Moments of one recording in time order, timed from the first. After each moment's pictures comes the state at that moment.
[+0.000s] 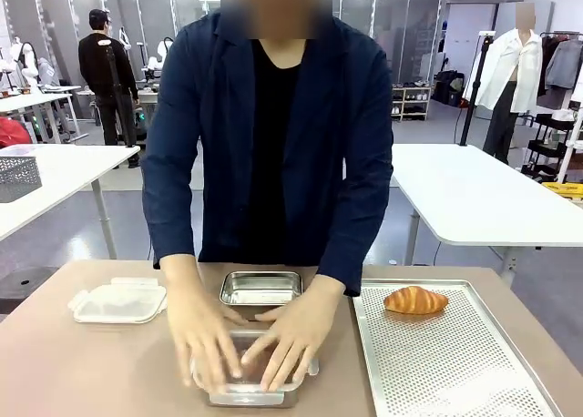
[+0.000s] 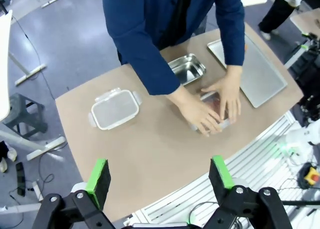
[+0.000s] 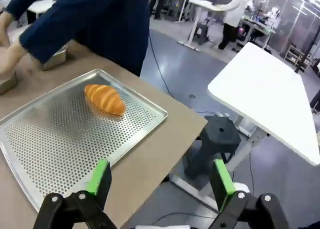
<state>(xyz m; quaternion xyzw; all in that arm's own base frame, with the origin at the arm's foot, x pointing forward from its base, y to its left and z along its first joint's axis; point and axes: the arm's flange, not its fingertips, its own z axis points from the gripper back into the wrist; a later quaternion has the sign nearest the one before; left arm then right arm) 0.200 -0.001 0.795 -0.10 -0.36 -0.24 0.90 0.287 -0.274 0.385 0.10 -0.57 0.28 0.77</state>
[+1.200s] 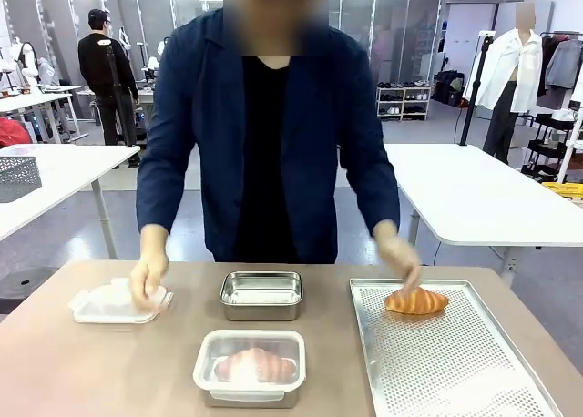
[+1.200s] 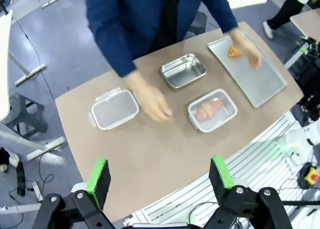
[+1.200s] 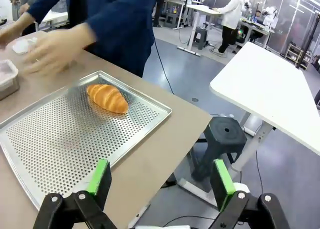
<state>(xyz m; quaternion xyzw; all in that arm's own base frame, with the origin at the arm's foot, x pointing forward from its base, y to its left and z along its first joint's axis) 0.200 -0.001 0.795 -0.10 -0.36 -0.24 0.90 0.282 -0.279 0.362 0.12 -0.57 0.26 0.77</state>
